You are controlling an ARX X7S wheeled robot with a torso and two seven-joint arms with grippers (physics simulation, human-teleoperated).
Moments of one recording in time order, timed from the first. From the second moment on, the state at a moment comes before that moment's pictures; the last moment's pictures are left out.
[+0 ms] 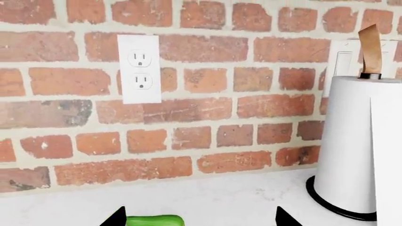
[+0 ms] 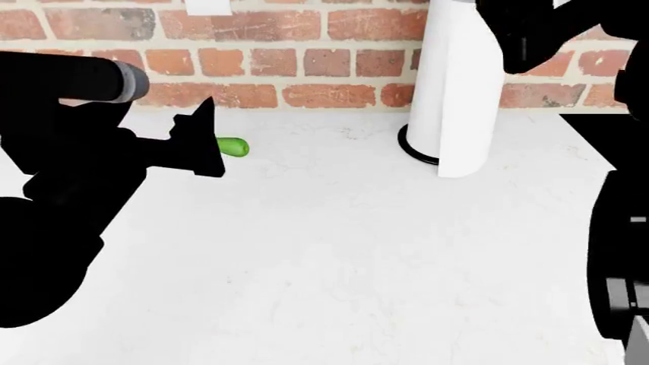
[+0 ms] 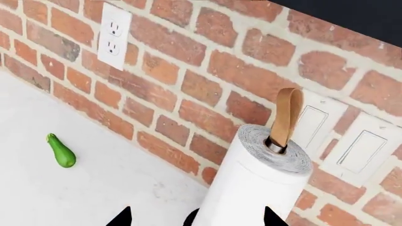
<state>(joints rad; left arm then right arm) -0.86 -0.55 -0.03 0.57 -1.29 -1.18 -0.65 1.55 0.31 -0.33 -0.11 -0.91 1.57 -1.57</state>
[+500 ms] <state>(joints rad) -0.86 -0.58 -0.06 0.59 -1.37 -1.18 -0.69 1.20 0.28 -0.24 -0.41 -1.00 1.57 -1.57</state>
